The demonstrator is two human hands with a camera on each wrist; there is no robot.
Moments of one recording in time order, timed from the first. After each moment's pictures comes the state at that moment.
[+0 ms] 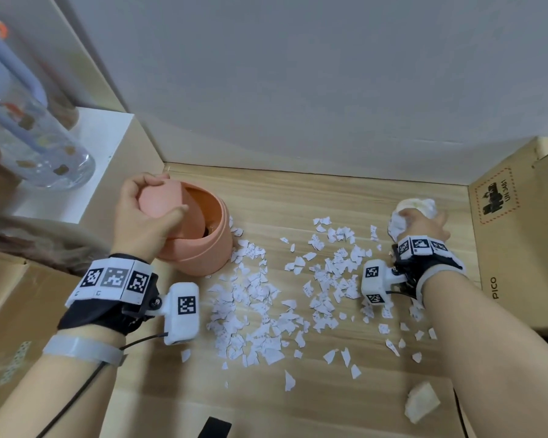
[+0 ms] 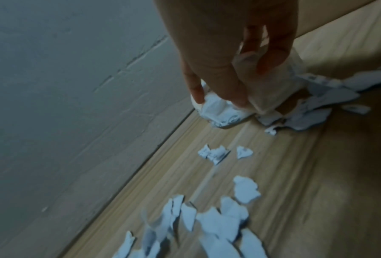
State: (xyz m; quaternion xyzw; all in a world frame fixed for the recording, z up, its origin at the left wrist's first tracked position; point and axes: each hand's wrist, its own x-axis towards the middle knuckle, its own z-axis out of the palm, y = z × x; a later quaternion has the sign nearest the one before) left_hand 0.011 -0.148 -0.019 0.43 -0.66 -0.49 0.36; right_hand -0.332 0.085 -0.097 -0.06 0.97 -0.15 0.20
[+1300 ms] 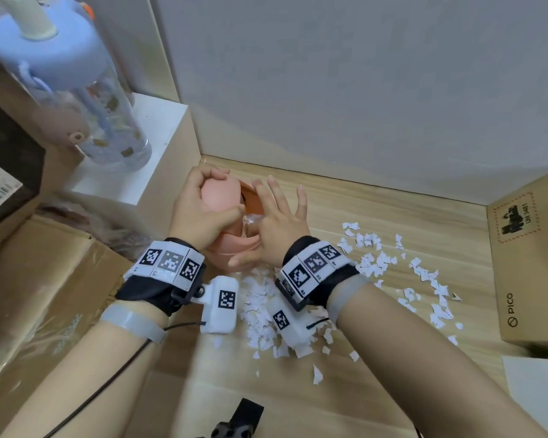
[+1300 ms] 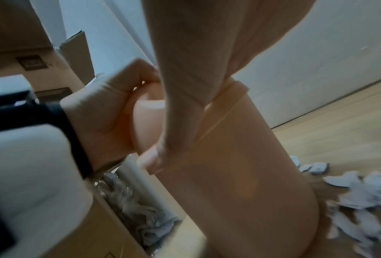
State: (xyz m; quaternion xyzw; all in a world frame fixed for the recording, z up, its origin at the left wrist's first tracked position) left_hand 0.026 -0.154 -0.018 0.39 -0.68 -0.53 0.31; right_hand -0.092 -0.071 -0.028 -0.63 0.76 0.01 0.14
